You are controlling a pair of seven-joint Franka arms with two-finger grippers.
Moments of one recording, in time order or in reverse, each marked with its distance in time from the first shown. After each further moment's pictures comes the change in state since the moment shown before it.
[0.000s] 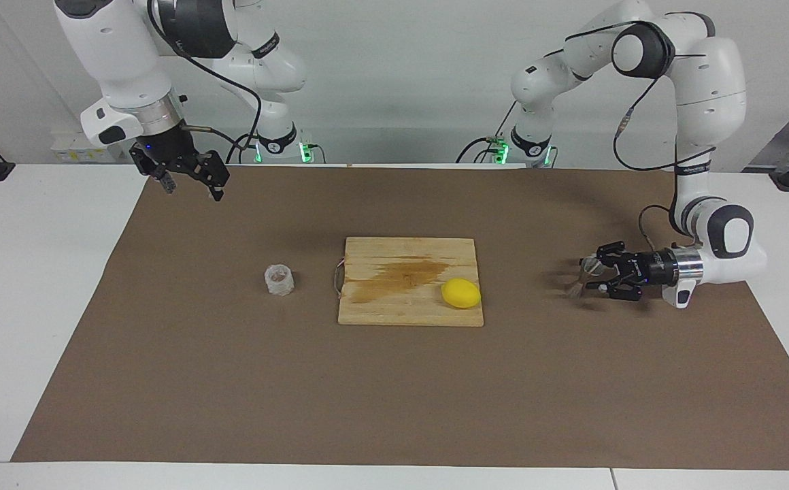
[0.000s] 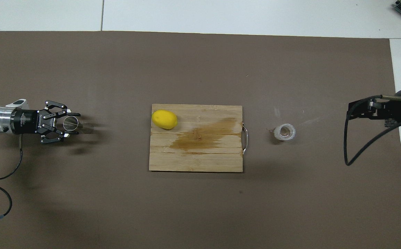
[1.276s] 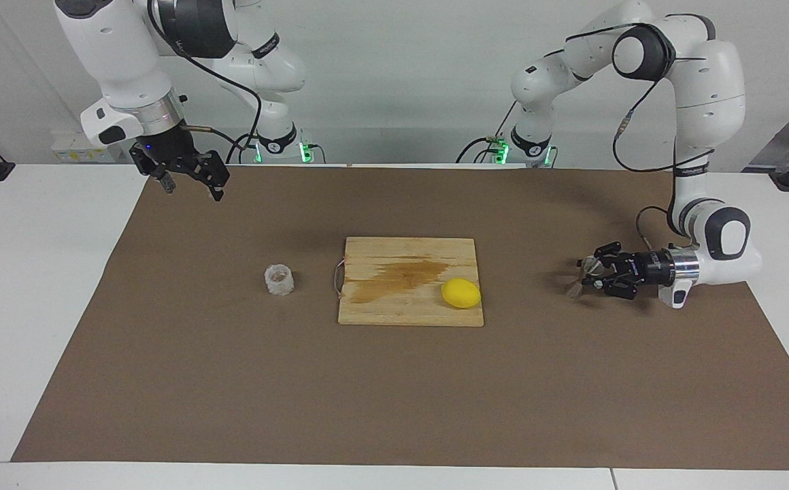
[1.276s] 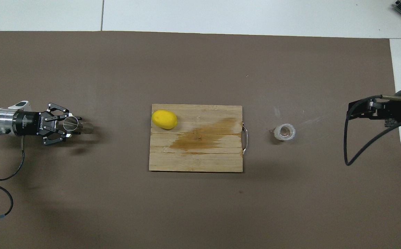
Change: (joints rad) left arm 0.000 0.013 0.003 -0.005 0.000 -0.010 0.022; right arm 0.000 0.000 0.000 0.000 0.000 0.000 0.000
